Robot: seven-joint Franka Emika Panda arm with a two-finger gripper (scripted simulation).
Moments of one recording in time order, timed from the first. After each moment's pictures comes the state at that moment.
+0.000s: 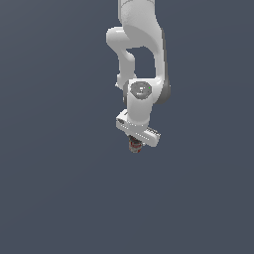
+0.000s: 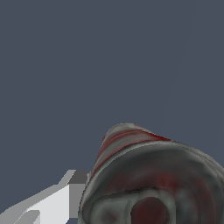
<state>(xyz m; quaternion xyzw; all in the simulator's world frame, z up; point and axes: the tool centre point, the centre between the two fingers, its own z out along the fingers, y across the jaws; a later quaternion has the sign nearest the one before) -0.035 0.043 0.085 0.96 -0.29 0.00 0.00</state>
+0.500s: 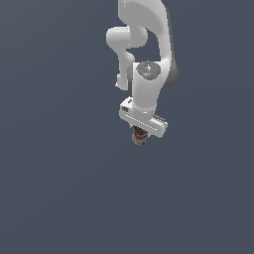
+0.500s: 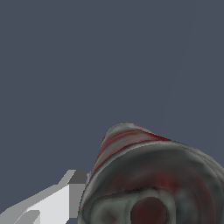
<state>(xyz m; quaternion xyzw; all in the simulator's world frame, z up) -0.045 0.060 0.142 0.96 -0.29 0.00 0.00</state>
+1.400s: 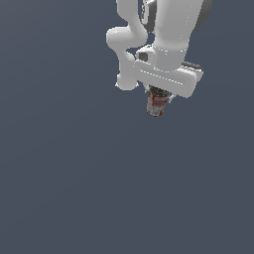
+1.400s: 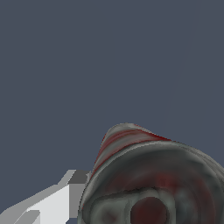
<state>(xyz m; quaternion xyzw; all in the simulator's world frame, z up) -0.071 0.112 0.318 0.96 -0.29 0.00 0.00</state>
